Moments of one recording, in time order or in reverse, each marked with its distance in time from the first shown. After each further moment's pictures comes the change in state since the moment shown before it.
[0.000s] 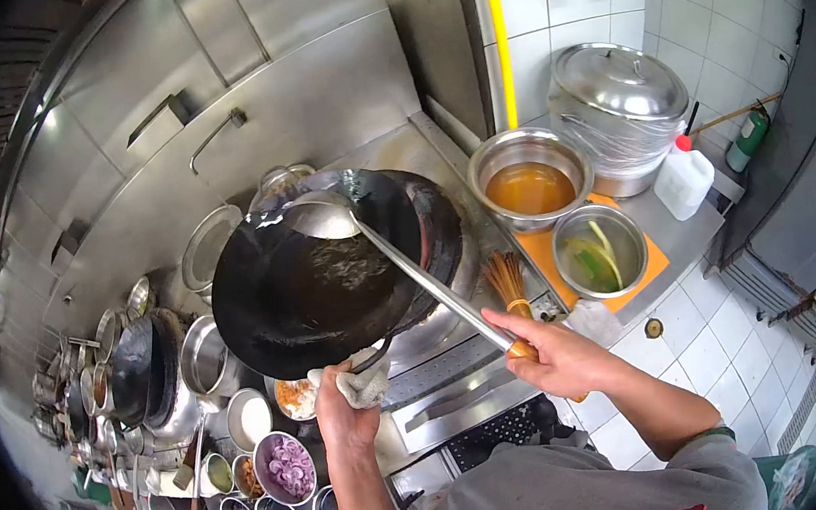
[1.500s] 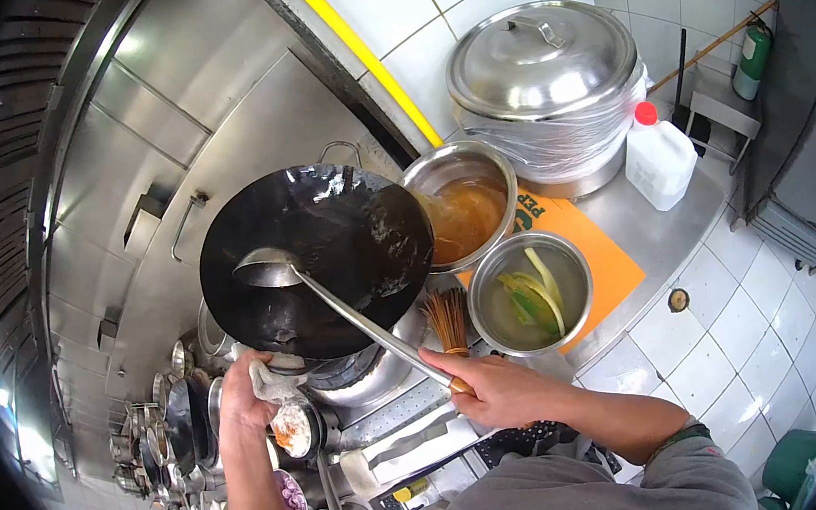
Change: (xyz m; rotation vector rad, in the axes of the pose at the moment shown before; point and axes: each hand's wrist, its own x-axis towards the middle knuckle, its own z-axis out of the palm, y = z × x) left_hand 0.055 0.005 0.183 0.630 0.088 -0.093; right_hand -0.003 0.105 -0.129 0.123 -0.094 -0.206
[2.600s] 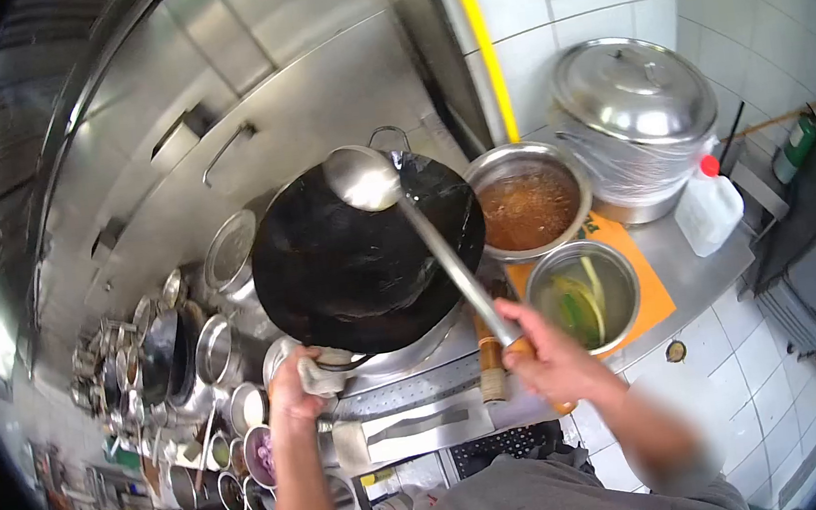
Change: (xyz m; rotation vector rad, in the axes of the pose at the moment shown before) left_hand 0.009 -0.082 -0.094 -0.265 0.028 -0.013; right_hand 0.020 -0.009 0.015 0.286 0.125 0.131
